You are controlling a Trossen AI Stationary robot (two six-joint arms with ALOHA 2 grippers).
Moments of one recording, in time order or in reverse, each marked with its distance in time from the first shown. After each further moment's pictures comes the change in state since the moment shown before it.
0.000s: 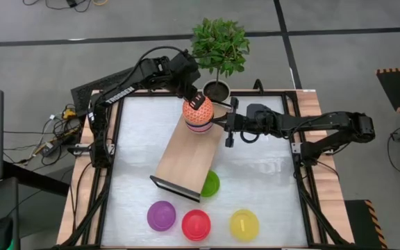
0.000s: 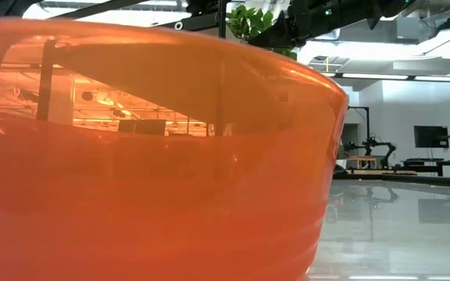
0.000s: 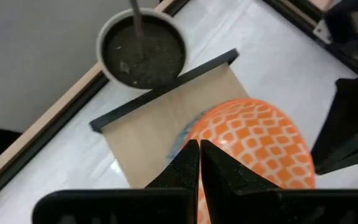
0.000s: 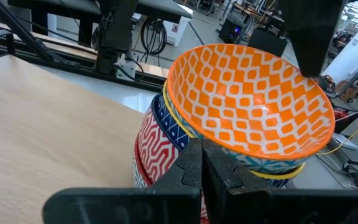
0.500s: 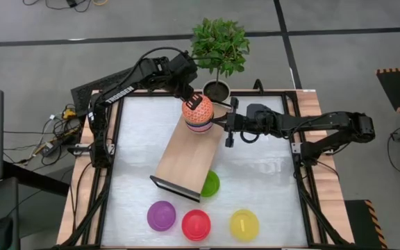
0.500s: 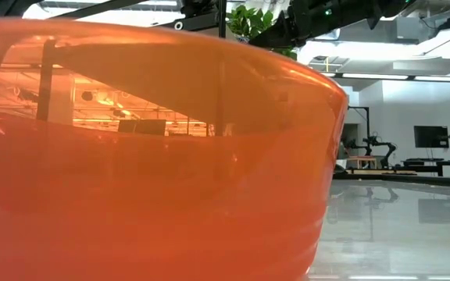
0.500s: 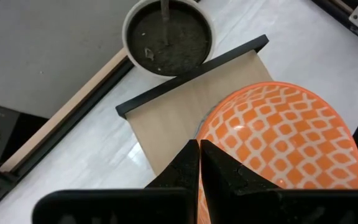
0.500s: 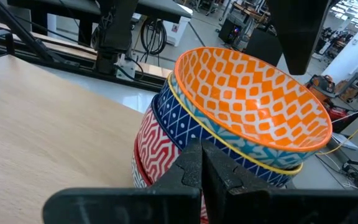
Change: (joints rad) left arm 0.000 0.000 0.000 -0.063 -0.067 0.001; right arm 0.000 0.000 0.000 0.000 0.000 0.000
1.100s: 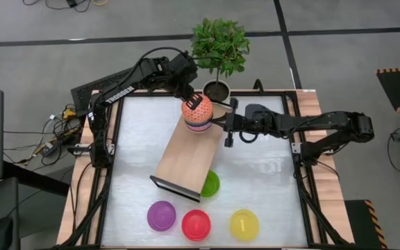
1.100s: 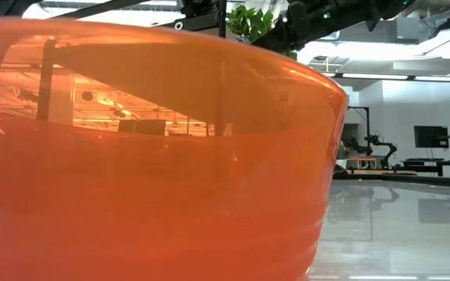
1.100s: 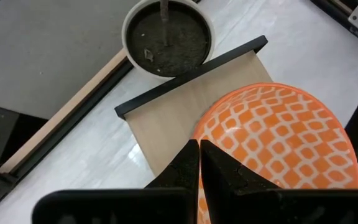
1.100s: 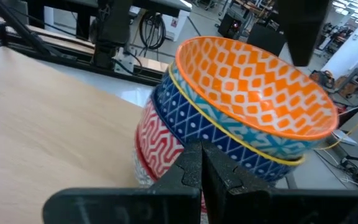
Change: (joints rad) left arm 0.000 0.000 -0.007 0.008 0.000 0.000; right arm -0.005 0.014 0.000 -0.006 0.008 0.000
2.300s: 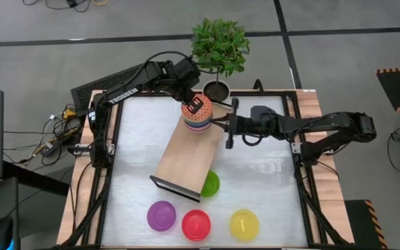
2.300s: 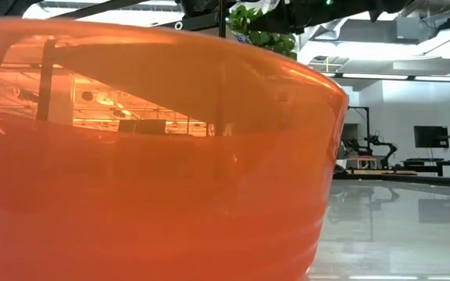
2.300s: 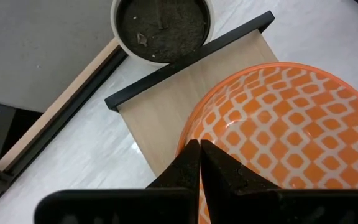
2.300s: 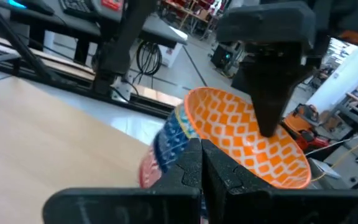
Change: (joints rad) left arm -0.005 0.002 -0.069 0.021 0.013 0.026; right arm 0.042 -0.026 -0.001 0.093 0.029 -0.076
